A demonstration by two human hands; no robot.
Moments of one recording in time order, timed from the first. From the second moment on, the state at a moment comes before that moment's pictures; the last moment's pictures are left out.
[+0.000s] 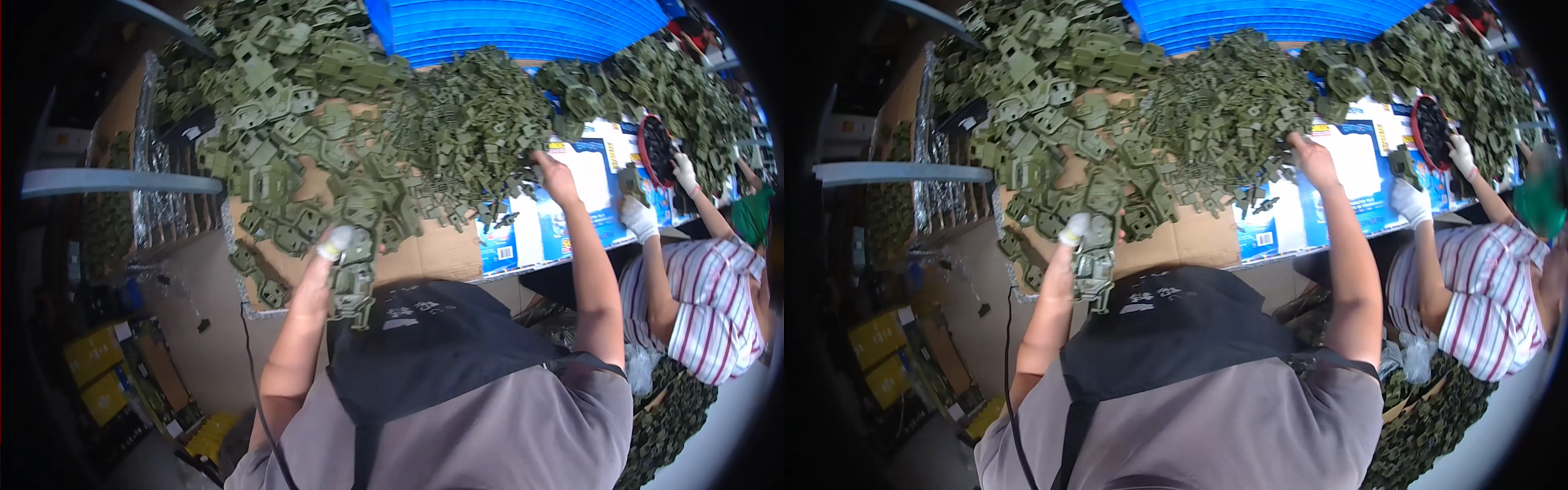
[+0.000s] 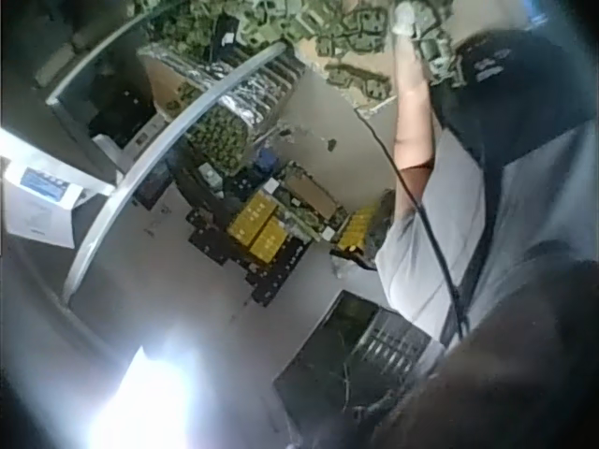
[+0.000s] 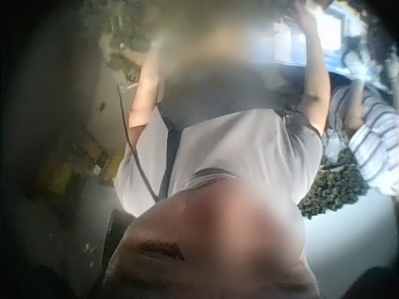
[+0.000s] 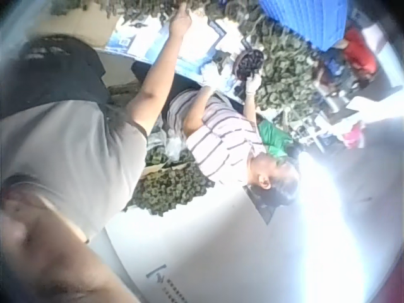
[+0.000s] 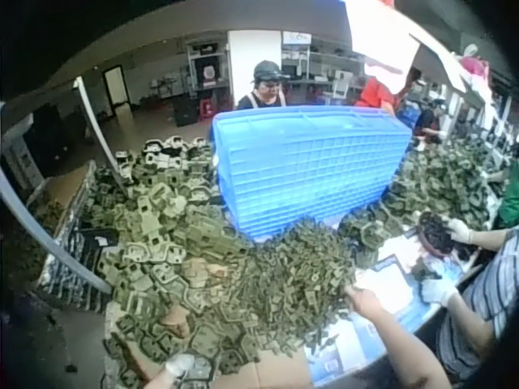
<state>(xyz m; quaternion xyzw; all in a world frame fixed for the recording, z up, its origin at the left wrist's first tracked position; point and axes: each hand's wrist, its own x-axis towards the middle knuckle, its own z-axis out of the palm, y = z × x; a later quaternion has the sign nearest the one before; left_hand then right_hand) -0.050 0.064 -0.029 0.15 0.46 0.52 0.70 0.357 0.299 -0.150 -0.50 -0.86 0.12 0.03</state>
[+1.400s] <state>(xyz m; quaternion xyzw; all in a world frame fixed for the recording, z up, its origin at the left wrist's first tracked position) -0.041 0.055 -0.026 0.46 0.49 0.29 0.68 0.187 0.126 -0.040 -0.24 -0.87 0.39 0.18</state>
